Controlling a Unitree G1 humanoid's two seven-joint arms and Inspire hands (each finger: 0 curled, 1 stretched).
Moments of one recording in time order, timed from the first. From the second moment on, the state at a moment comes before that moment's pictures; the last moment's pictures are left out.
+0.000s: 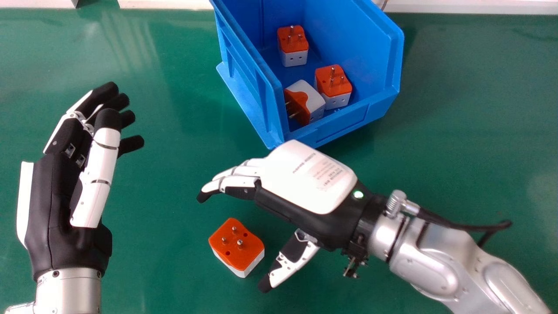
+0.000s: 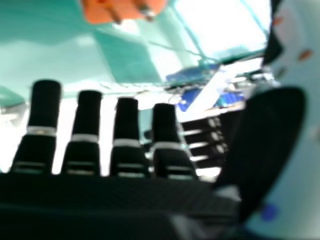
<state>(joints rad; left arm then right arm) 0.39 0.03 0.18 -0.50 -0.18 -0.05 -0.02 -0.28 -0.37 0.47 0.07 -0.75 -0.51 0.16</state>
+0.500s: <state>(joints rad) 0.39 0.03 0.18 -0.49 -0.18 -0.05 -0.03 -0.37 -0.34 0.54 0.23 -0.83 -0.51 0.16</state>
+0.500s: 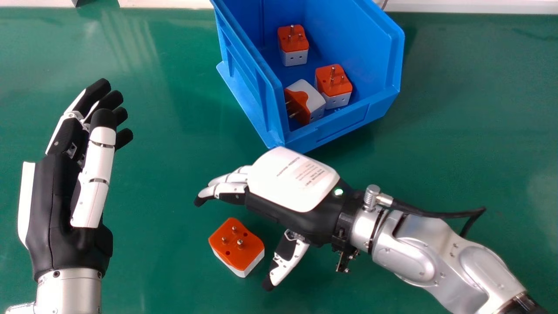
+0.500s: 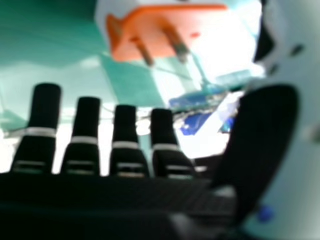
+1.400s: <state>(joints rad) 0.37 0.03 0.20 -0.48 -0.20 -0.05 -0.05 -0.47 -0.31 0.62 0.38 -0.90 -0.44 0.17</state>
